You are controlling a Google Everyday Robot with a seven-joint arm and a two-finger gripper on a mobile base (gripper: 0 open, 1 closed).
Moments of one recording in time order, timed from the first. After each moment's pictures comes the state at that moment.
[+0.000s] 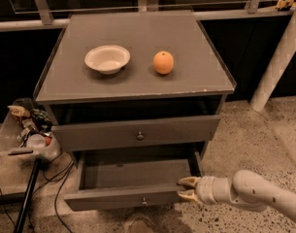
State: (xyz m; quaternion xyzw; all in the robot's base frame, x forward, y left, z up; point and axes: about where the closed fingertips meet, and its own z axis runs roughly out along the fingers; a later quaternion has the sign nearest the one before) arm 0.476 -0.161 0.425 -0.55 0.73 0.19 0.37
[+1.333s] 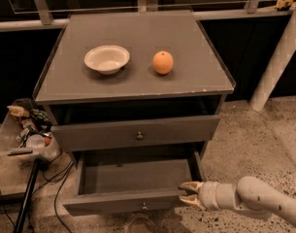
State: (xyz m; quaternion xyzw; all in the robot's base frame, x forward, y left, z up) arm 0.458 -0.168 0.424 -0.54 0.73 0.20 0.37
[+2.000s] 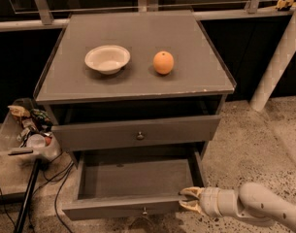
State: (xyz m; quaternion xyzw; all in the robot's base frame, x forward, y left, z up) arm 0.438 -0.163 0.427 -0.55 0.72 0.20 0.38
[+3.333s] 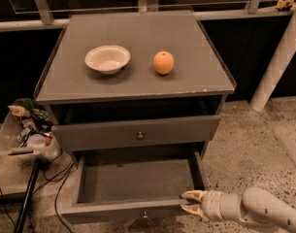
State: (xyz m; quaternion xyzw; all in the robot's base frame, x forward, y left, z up) arm 0.424 -0.169 0.425 -0.54 0.72 0.20 0.38
